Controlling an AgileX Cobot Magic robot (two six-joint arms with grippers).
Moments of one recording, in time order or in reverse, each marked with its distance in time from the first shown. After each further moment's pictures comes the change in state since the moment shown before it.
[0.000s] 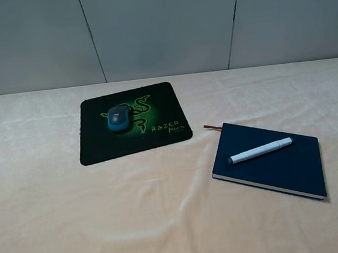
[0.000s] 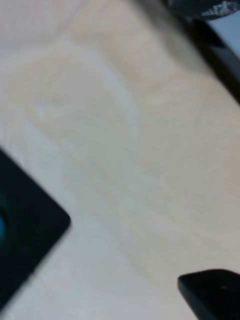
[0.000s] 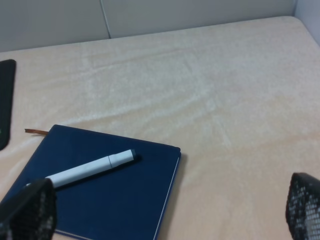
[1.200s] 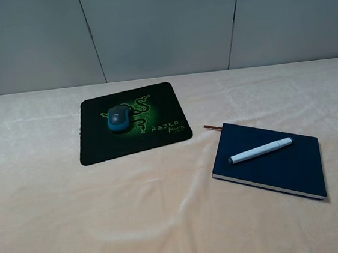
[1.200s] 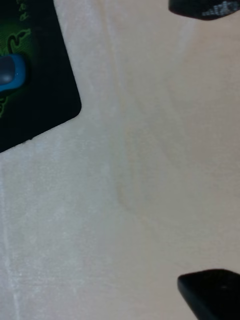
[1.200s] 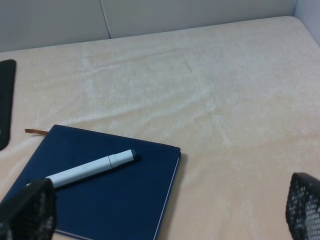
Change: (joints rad) left arm 0.670 -0.315 0.227 -0.170 -0.103 0.182; right arm 0.000 0.000 0.000 0.000 0.000 0.000
